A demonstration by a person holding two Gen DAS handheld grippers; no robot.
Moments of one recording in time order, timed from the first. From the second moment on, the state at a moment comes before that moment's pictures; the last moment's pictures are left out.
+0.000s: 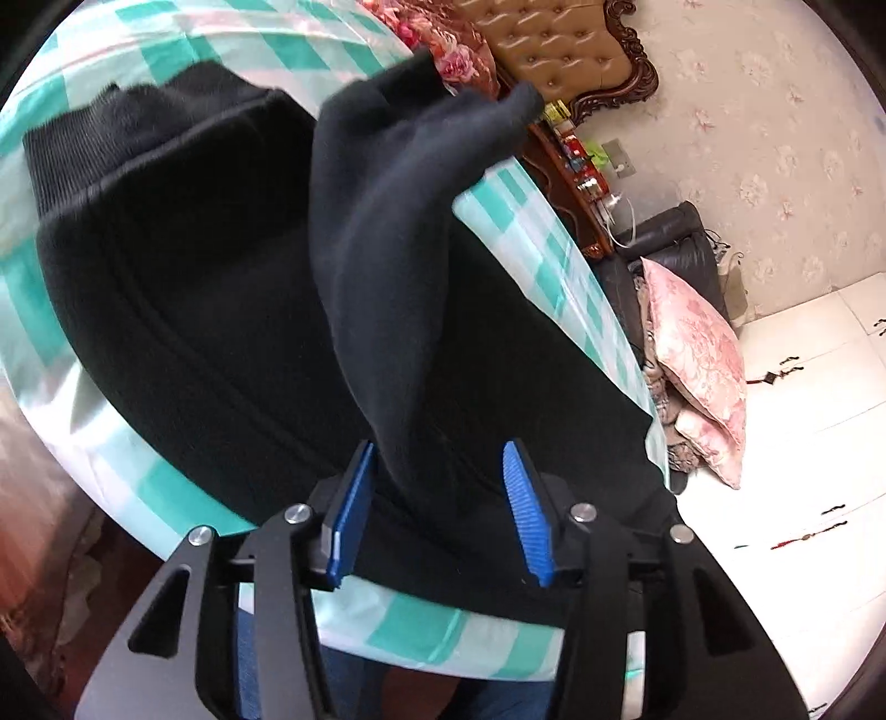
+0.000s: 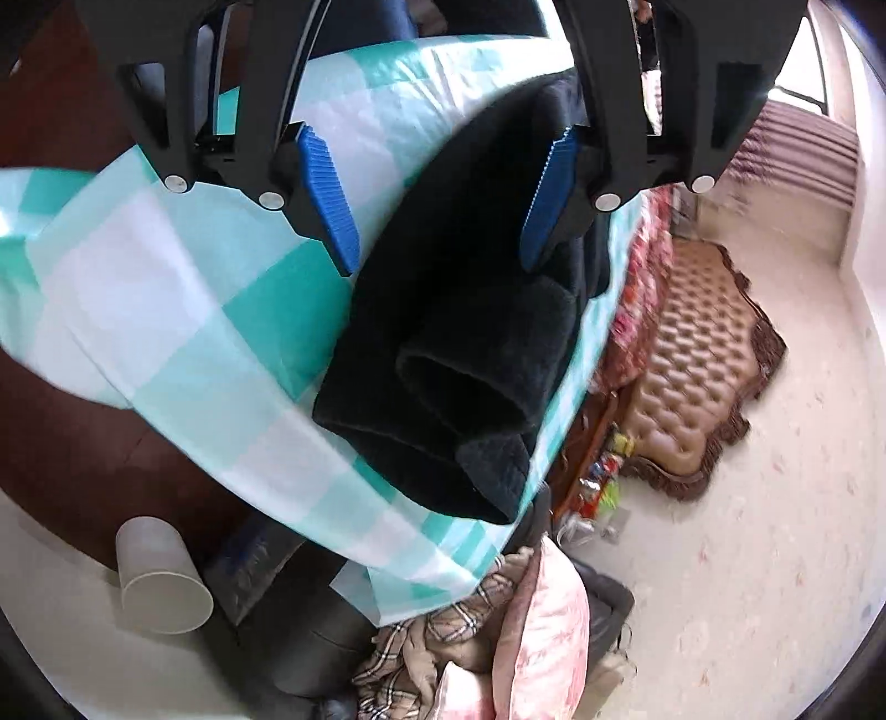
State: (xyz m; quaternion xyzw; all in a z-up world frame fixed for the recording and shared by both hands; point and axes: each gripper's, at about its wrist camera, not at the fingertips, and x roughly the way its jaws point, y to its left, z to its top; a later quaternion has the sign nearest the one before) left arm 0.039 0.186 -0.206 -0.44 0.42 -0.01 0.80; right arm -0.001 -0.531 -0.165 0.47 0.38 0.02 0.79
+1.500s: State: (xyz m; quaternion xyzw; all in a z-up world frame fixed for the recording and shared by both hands) left arm -0.017 0.281 -0.181 -0.46 0.36 0.09 0.81; right arm 0.034 -0.523 -0.120 0.32 0.41 -0.05 0.85
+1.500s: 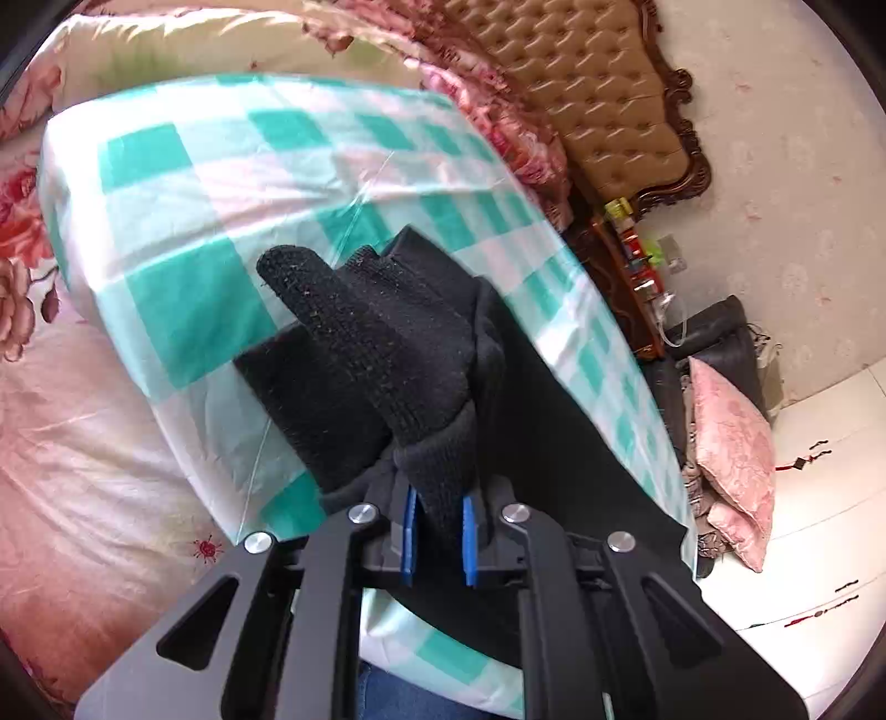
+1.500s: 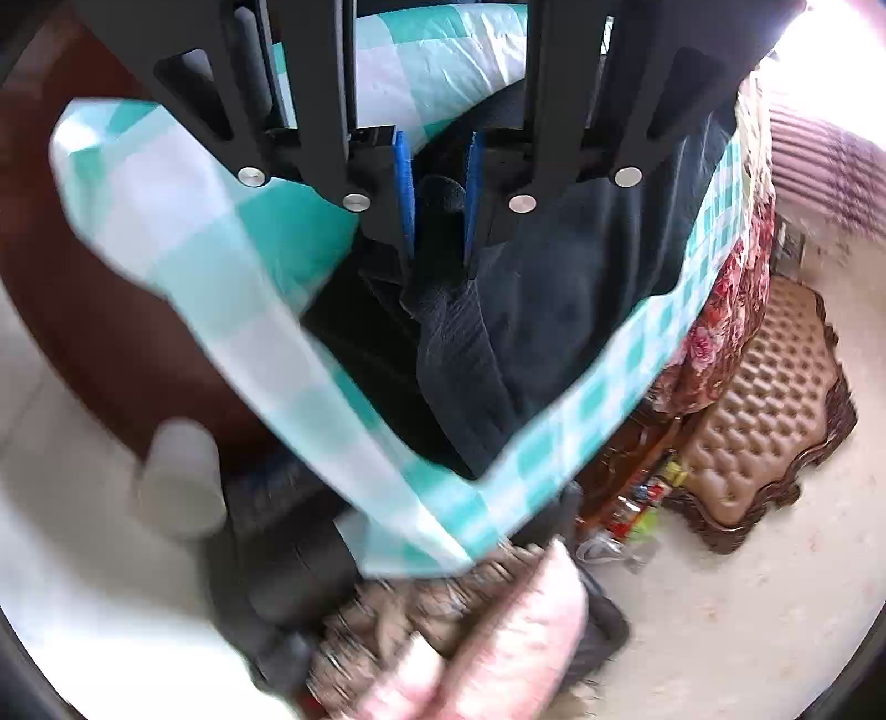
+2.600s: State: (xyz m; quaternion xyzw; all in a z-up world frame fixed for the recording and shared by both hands) left arm 0.029 0.093 -0.190 -0.11 0.45 0.09 0.88; right arm 0.014 -0.454 -0.132 -0.01 0.37 -0.27 0.89
